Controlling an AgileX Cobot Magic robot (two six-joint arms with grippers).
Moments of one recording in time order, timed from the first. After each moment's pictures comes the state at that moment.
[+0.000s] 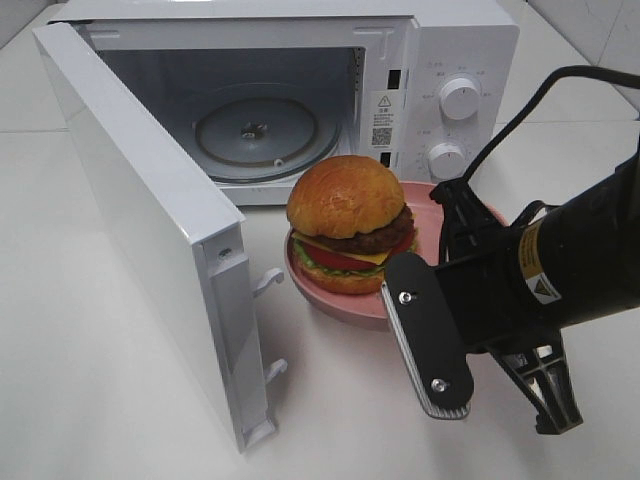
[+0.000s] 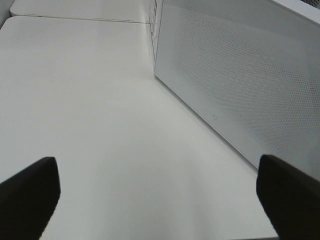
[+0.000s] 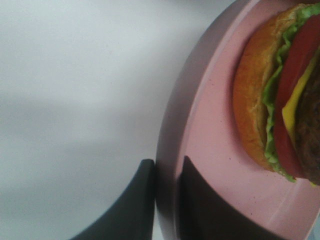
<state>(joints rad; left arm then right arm) -0.01 0.00 -0.52 -0.16 1.07 0.01 0.80 1.39 -0.65 -0.44 0.41 -0.83</state>
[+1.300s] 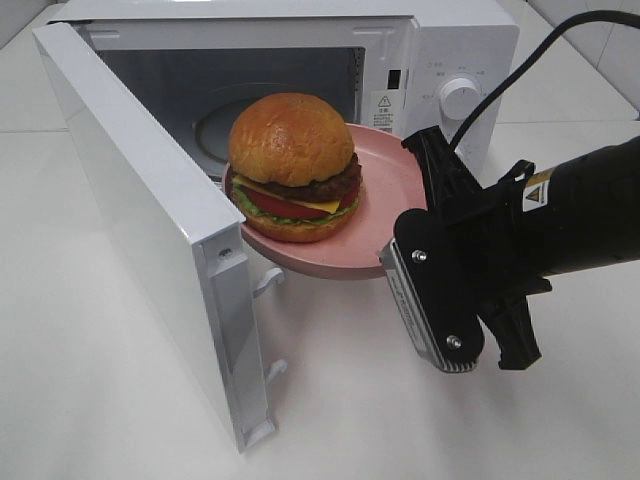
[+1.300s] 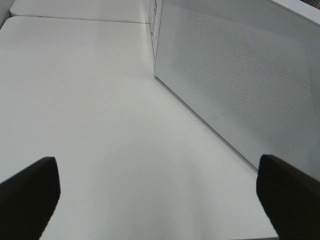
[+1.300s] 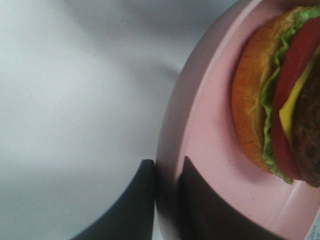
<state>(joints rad) -0.01 0.00 -0.52 -0.16 1.07 0.01 0.64 1.39 -0.65 0.27 0.13 -1.77</state>
